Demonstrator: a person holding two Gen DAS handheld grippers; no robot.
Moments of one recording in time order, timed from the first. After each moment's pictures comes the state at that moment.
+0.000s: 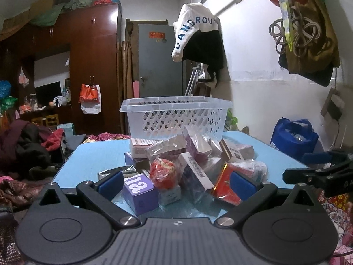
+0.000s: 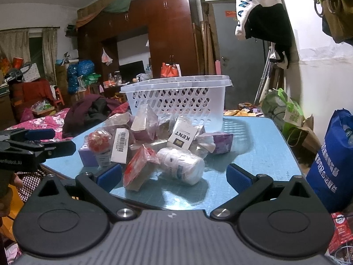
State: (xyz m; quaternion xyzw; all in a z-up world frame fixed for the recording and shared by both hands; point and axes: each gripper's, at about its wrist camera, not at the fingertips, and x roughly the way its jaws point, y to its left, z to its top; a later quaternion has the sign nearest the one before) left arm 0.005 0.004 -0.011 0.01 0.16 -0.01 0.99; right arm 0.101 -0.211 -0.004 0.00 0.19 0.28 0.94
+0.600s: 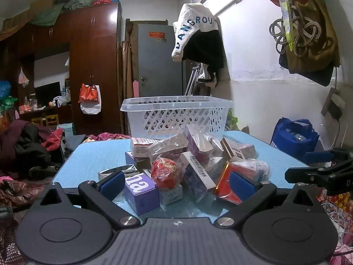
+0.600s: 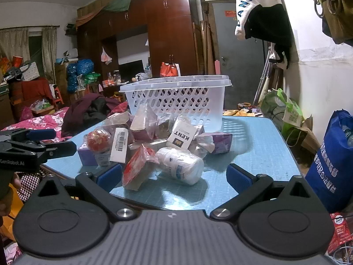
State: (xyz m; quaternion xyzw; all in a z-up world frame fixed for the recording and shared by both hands) left arm 0.006 0.005 -0.011 0.01 0.15 -0.01 0.99; right arm 0.102 -0.210 -0.004 0.00 0.19 0.28 0.94
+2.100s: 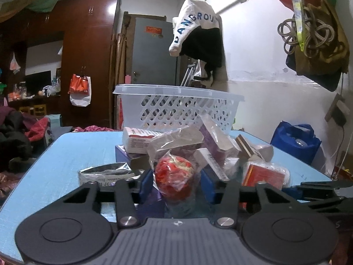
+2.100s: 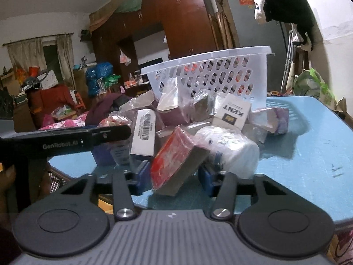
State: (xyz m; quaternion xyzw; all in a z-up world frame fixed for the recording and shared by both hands) left arm 0.066 0.035 -0.043 -0.02 0.16 -0.04 0.99; right arm 0.132 -0.157 -0.052 0.04 0.20 0.34 0.92
